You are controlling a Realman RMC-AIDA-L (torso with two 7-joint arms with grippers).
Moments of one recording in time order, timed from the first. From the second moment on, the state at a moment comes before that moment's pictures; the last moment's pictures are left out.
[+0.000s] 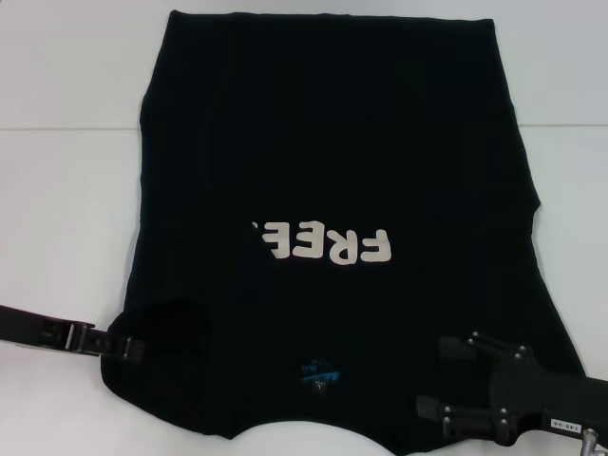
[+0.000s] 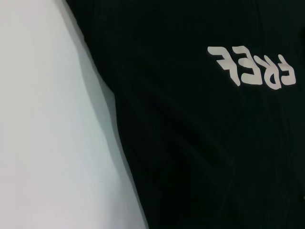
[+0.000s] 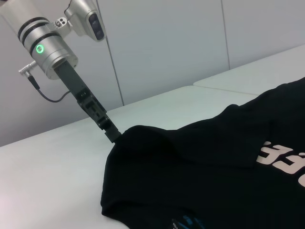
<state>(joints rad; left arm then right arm) -0.51 -2.09 0.65 1.08 2.59 1.65 -2.33 0.42 2.09 -0.59 -0.36 -2.05 -1.51 0.96</state>
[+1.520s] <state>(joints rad) -0.51 -2.12 0.75 1.11 2.67 1.59 -2.32 0.42 2.09 -0.59 -0.37 -2.05 -1.52 0.96</state>
